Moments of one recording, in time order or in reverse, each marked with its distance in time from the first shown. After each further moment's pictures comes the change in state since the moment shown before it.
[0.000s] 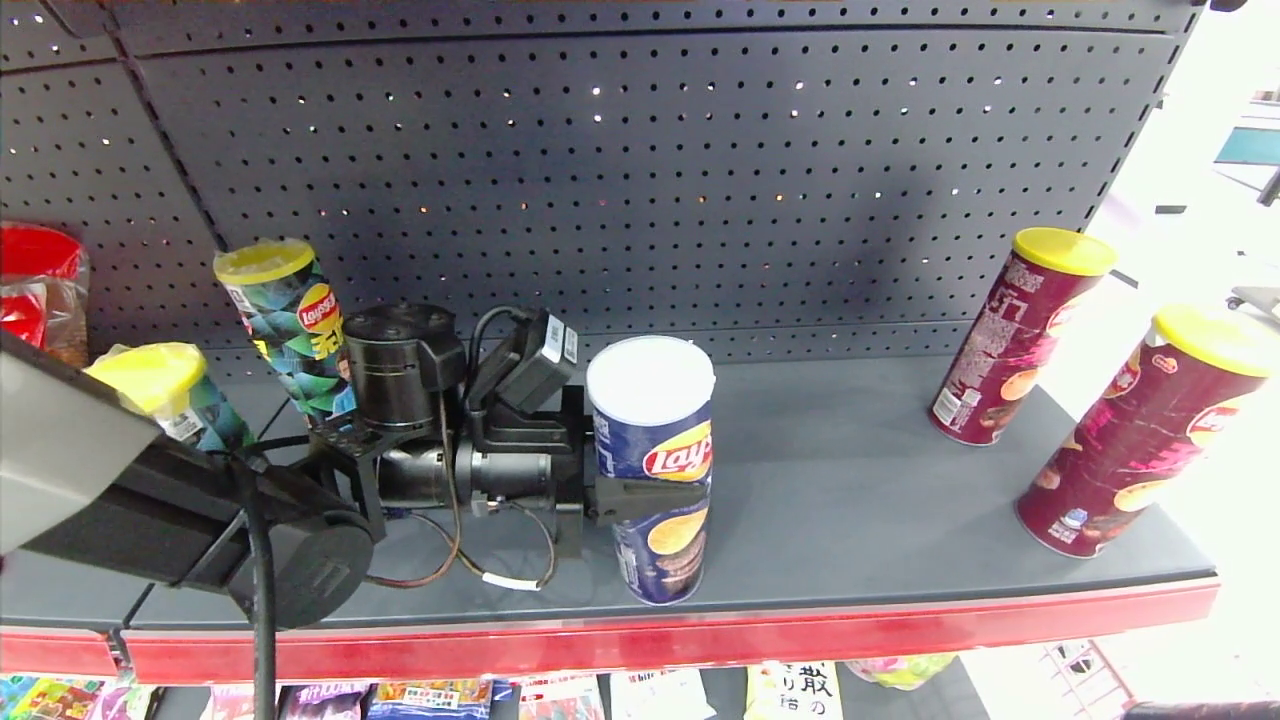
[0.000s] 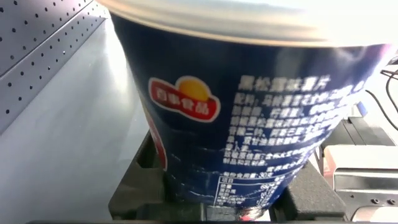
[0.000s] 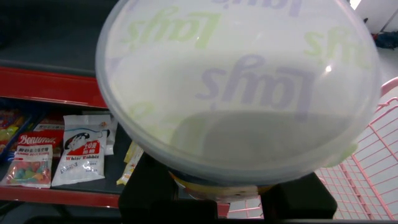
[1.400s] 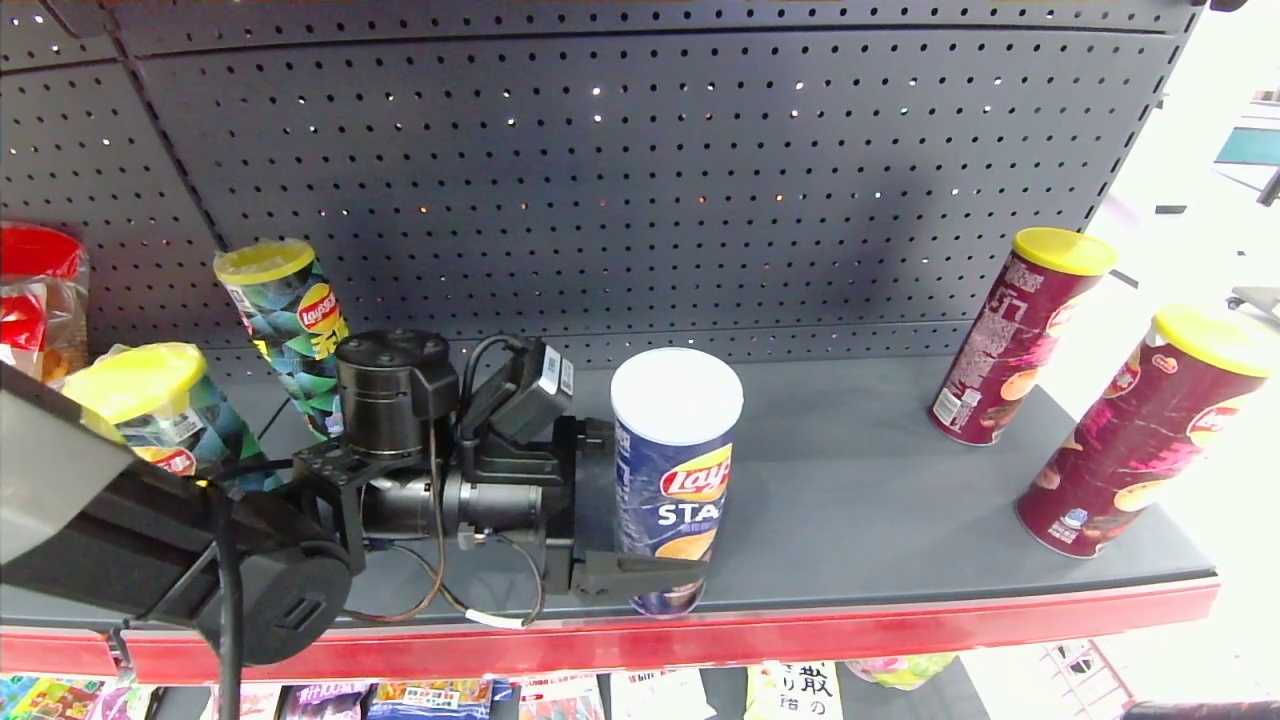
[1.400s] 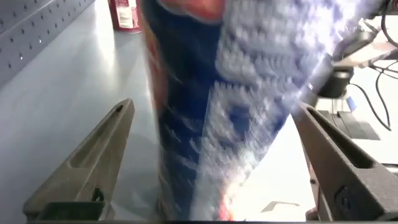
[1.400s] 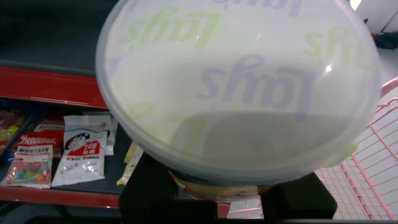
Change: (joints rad) left arm -0.005 -0.034 0.086 0.017 0.023 0.000; right arm 0.001 -0.003 0.000 0.000 0.000 0.000
